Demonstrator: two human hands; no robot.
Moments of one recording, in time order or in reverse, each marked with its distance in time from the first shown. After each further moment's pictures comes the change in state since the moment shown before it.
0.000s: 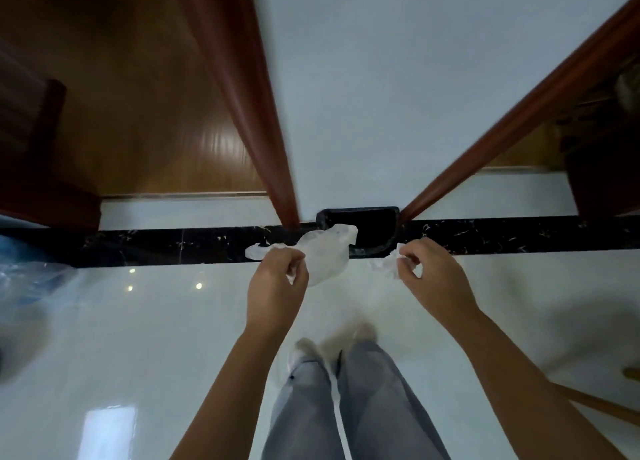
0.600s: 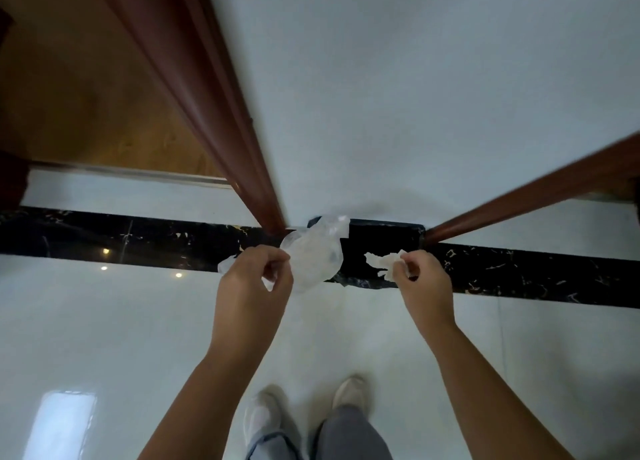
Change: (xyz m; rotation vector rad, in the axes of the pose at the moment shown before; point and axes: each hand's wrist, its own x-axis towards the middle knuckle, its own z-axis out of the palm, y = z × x) left_hand 0.104 -0.102 0.152 -0.126 0.122 -0.099; right_hand 0.125 0.155 0.209 0.225 0.011 0.332
